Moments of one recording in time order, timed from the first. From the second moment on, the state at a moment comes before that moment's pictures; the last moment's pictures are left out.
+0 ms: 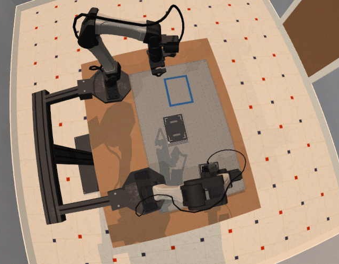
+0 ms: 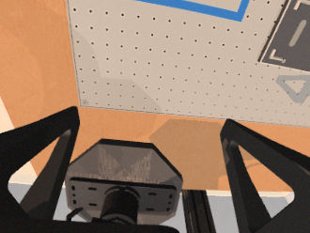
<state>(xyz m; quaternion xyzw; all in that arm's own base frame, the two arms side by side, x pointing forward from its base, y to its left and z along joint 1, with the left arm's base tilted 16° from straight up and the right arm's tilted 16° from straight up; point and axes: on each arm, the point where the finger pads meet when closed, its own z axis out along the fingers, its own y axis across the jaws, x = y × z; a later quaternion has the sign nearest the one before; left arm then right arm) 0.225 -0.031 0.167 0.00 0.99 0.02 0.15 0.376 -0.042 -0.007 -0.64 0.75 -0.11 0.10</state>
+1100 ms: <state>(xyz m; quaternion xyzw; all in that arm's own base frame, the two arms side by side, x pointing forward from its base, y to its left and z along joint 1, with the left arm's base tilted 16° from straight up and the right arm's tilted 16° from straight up) 0.225 -0.031 0.167 0.00 0.99 0.02 0.15 0.373 -0.041 0.000 -0.64 0.75 -0.10 0.10</state>
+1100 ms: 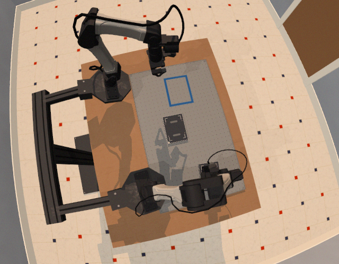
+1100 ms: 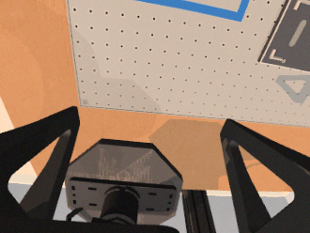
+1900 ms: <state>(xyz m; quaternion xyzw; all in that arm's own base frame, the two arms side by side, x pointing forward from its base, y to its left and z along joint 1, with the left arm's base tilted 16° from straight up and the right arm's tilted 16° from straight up) 0.225 -0.031 0.167 0.00 0.99 0.02 0.15 0.365 -0.040 0.049 -0.64 0.75 -0.11 0.11</state>
